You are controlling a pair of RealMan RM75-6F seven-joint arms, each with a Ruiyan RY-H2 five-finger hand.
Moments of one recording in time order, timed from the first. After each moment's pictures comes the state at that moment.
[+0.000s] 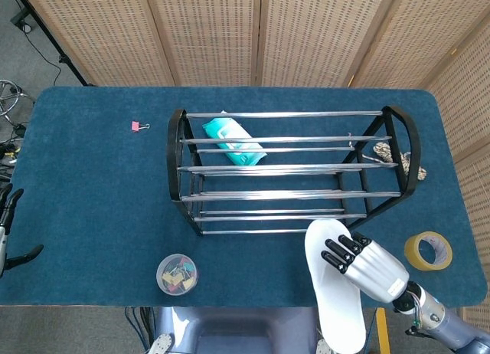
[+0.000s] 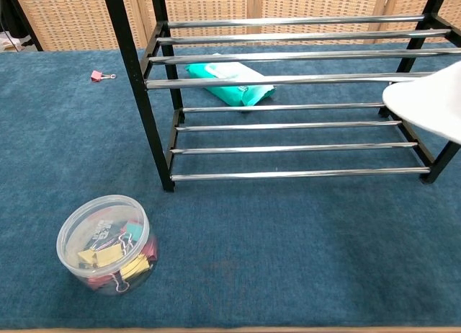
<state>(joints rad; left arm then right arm) -0.07 -1.10 -0.07 -1.61 1.47 1.53 0.01 0.43 -1.21 -0.03 -1.43 -2.15 1.73 -0.22</state>
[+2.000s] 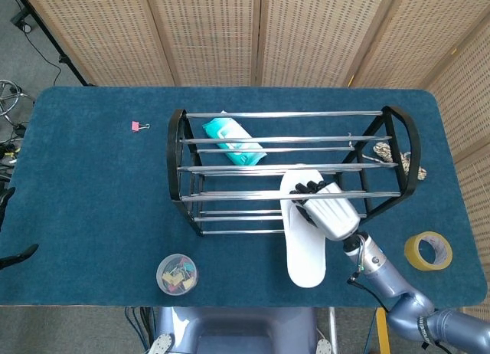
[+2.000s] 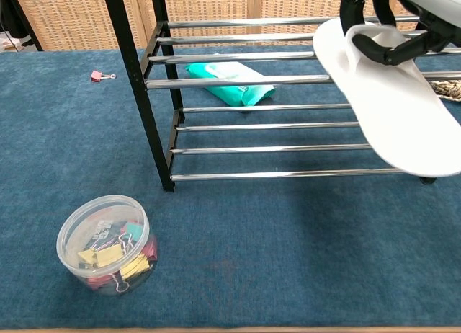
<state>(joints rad) -0.07 -1.06 -0.08 -1.61 1.47 1.53 -0.07 0.59 -1.42 0.17 -1.44 -1.75 1.35 -0.23</state>
